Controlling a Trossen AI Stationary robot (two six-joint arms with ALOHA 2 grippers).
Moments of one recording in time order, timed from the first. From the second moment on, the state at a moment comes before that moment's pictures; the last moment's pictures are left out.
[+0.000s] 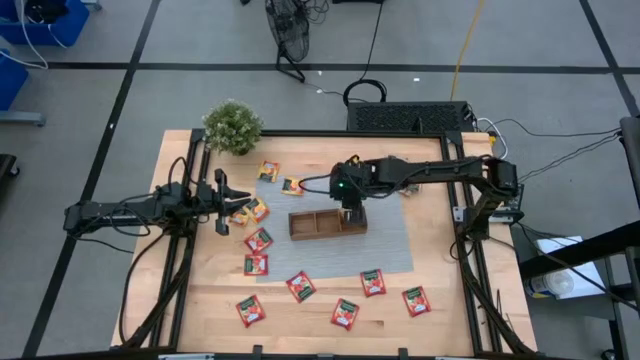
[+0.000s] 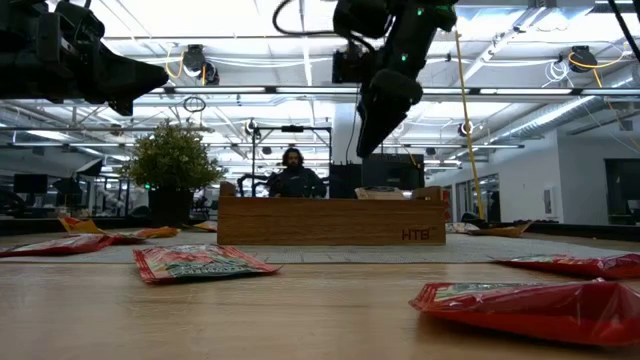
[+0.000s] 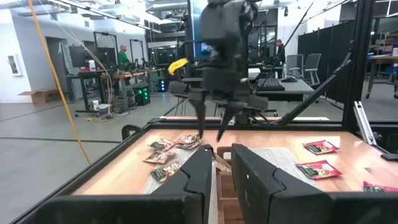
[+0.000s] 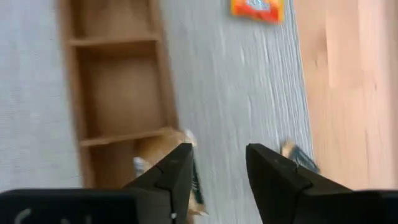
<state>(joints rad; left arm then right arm) 0.10 0.16 0.01 0.26 -0.03 0.05 -0.12 1.74 1.36 -0.72 0.10 -0.14</state>
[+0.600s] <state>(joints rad) 0.10 0.16 0.01 0.26 -0.03 0.05 -0.06 1.76 1.15 -0.62 0.02 -0.22</state>
